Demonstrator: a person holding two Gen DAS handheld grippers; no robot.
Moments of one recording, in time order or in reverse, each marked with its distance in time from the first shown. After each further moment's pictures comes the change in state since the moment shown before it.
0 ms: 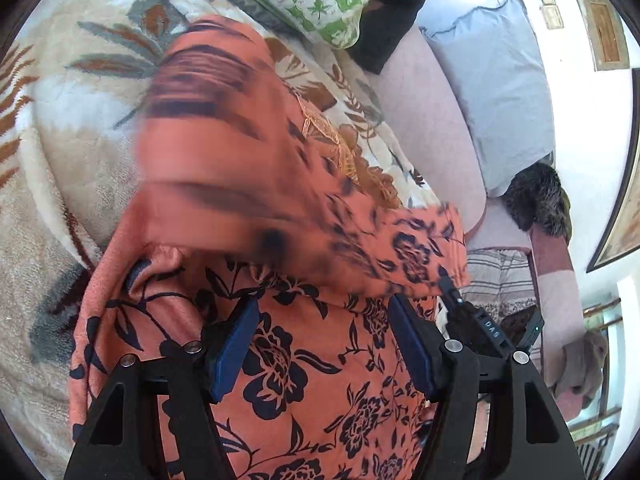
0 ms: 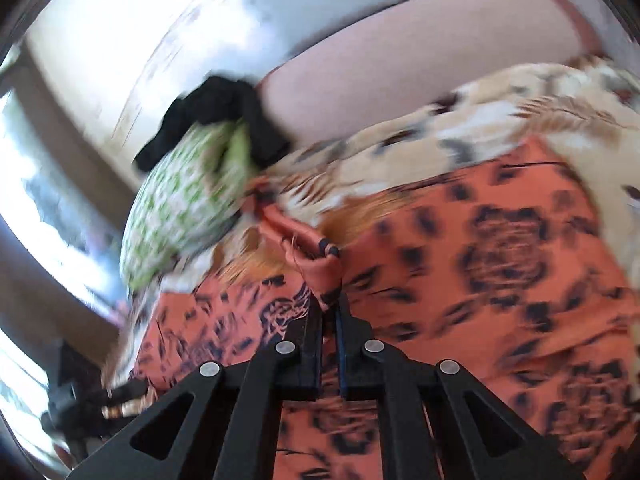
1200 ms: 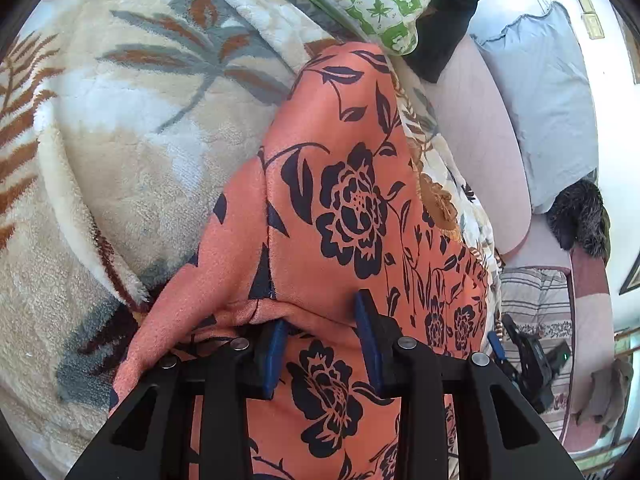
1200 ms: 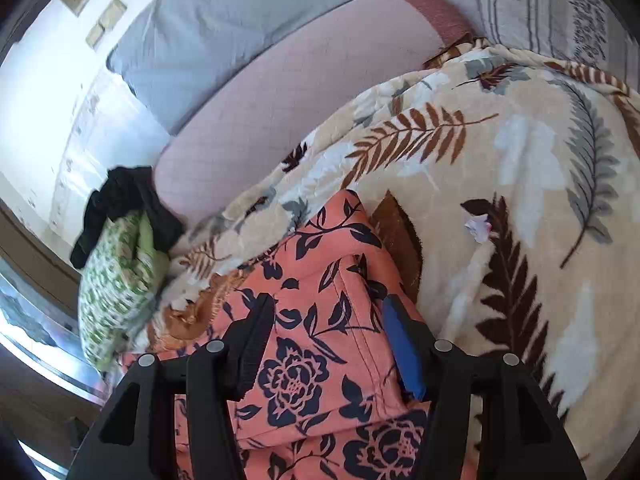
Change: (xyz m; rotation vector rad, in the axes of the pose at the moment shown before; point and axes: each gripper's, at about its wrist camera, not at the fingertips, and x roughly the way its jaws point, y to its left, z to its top) left arm 0.006 0.012 0.011 -0.061 -0.024 0.143; right arm -0.024 -0.065 0.051 0.087 -0.022 -0.266
